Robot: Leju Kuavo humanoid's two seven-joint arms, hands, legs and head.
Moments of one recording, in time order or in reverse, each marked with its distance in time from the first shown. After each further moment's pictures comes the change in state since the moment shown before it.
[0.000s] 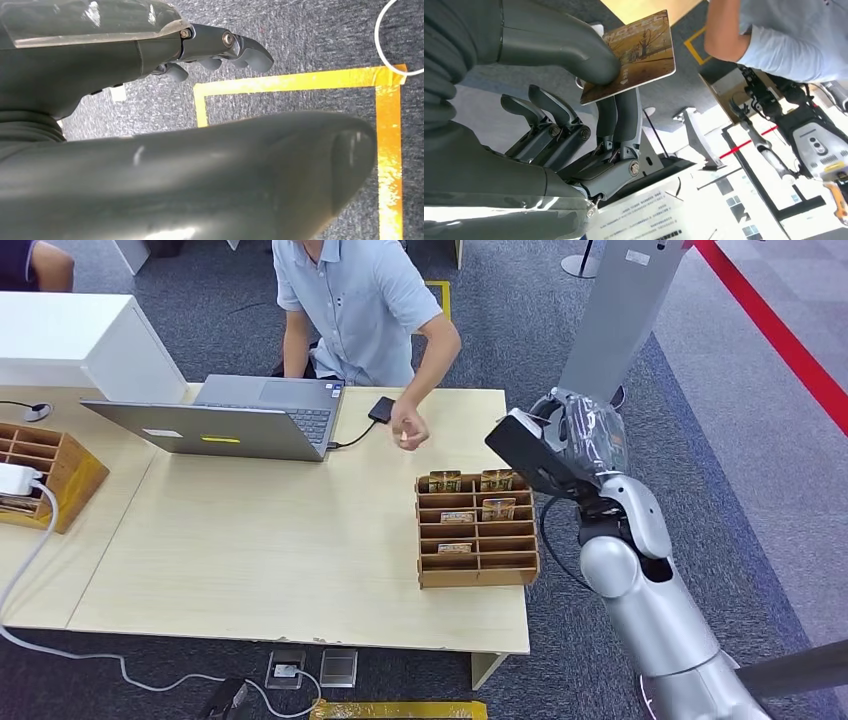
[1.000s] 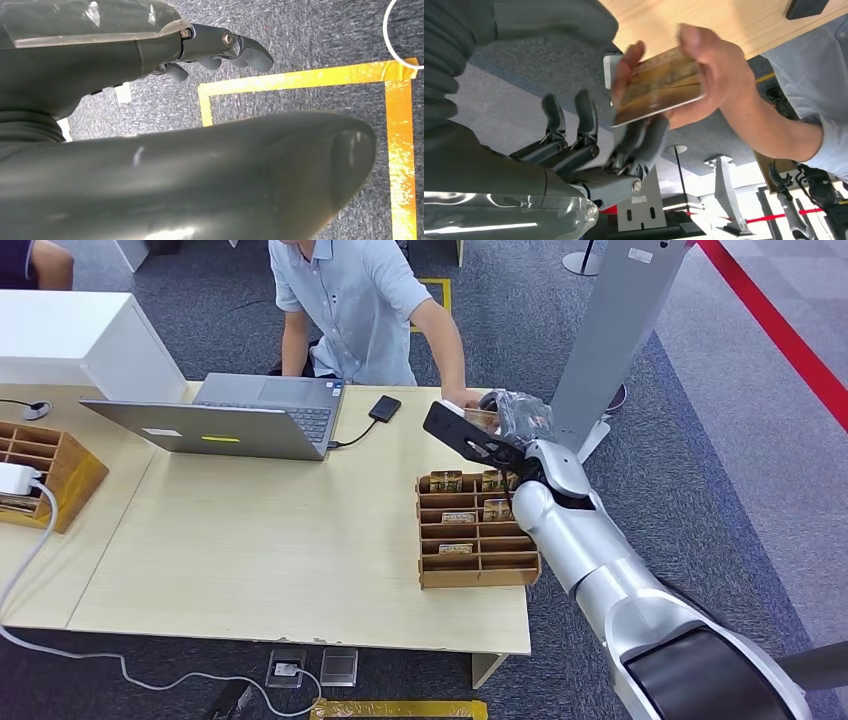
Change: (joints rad) left arm 0.000 -0.009 -0.028 0.000 0.021 0.011 0.008; right arm -0.335 0.274 0.070 0.842 0.051 -0.063 -0.087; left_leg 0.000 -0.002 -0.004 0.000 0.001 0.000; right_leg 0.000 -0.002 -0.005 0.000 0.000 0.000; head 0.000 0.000
